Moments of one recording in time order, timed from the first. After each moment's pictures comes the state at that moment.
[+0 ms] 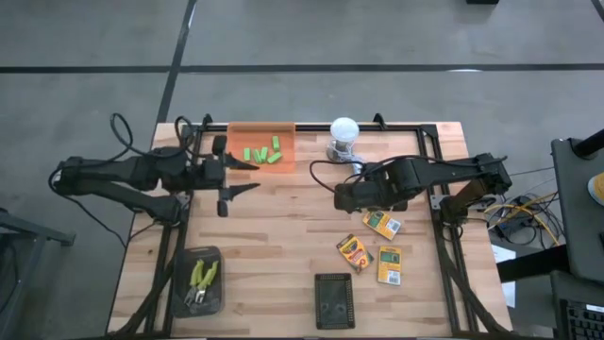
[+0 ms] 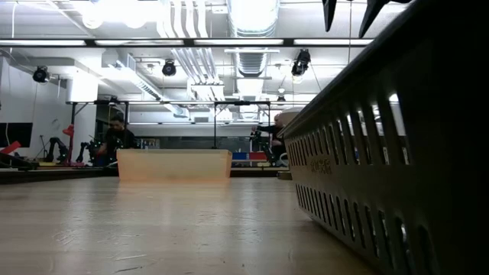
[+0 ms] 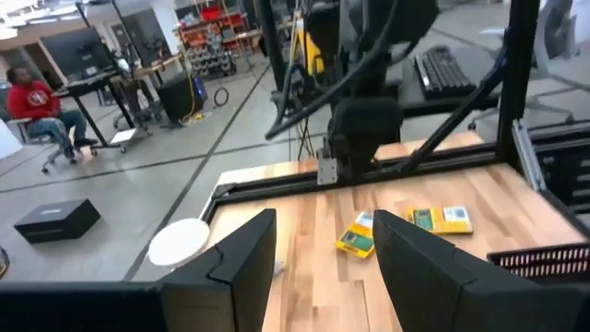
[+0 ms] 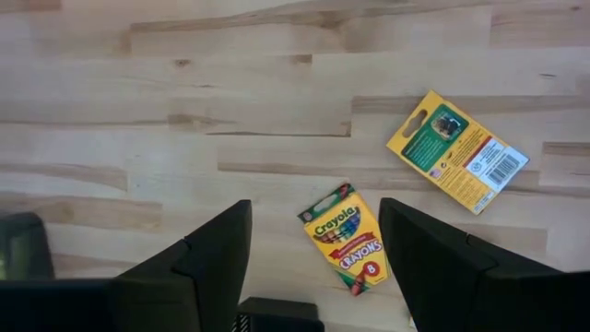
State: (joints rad) left arm -0.10 0.84 0.99 -0.25 -0.22 0.18; right arm 0.19 1.64 1.74 -1.47 0.24 1.77
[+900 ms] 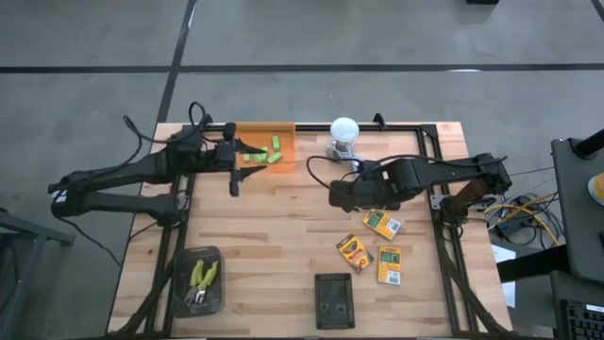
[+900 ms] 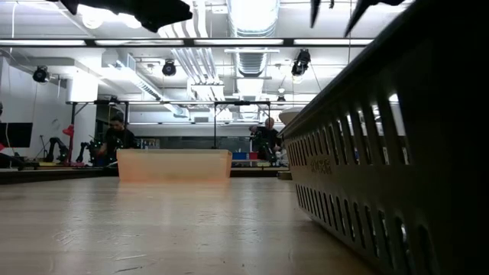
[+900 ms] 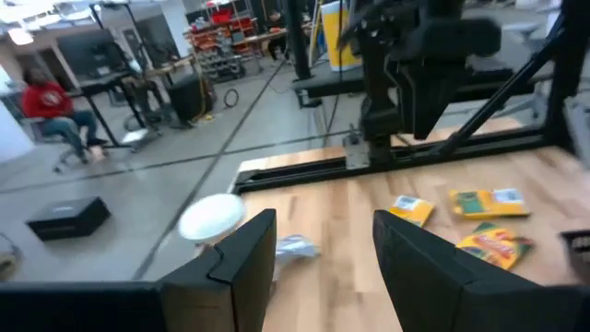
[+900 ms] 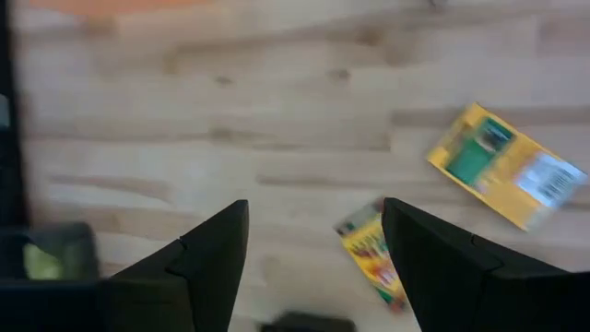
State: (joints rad) left arm 0.29 0.83 0.77 -0.01 0.15 0.26; right arm 0.19 1.64 1.74 -1.39 0.29 1.78
